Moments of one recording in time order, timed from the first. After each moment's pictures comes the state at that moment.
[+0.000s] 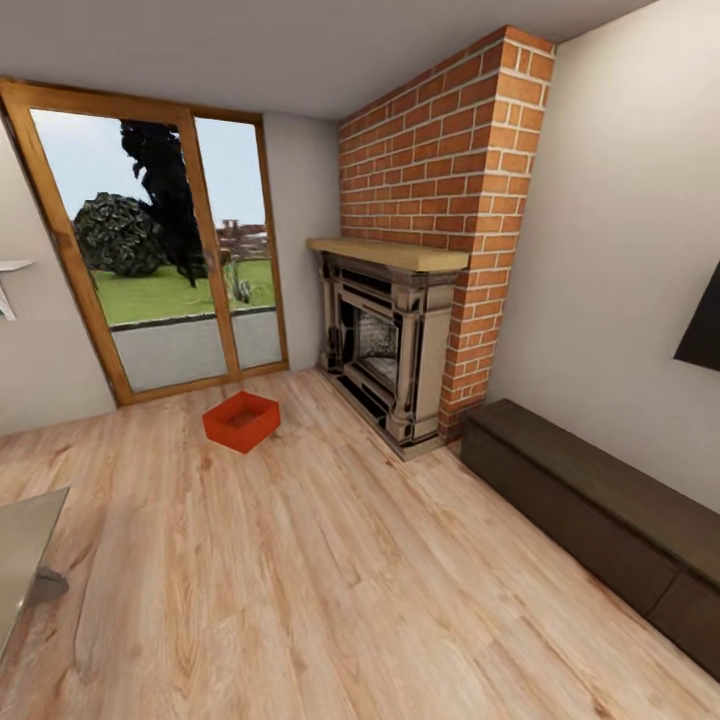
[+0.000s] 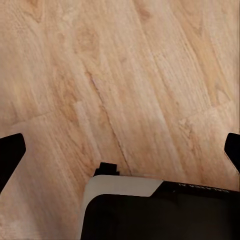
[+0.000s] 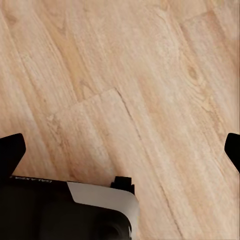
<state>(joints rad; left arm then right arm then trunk) -0.33 0.00 0.12 0.07 0.01 -0.29 0.04 -0.38 -0.10 -0.07 0.05 0.10 -0.24 0.18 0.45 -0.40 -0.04</state>
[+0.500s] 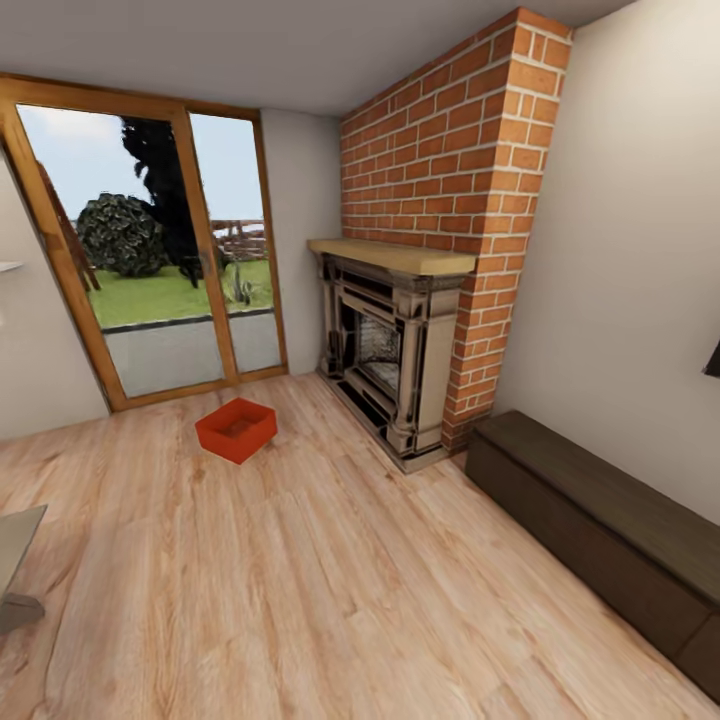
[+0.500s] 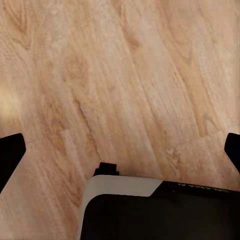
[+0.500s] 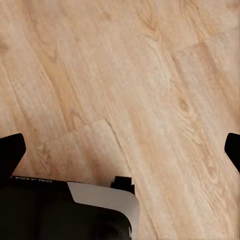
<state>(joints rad) -0.33 0.00 0.12 0.07 0.01 -0.29 0.03 -0.38 -0.10 -0.07 0.05 0.10 -0.24 0.18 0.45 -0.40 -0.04</state>
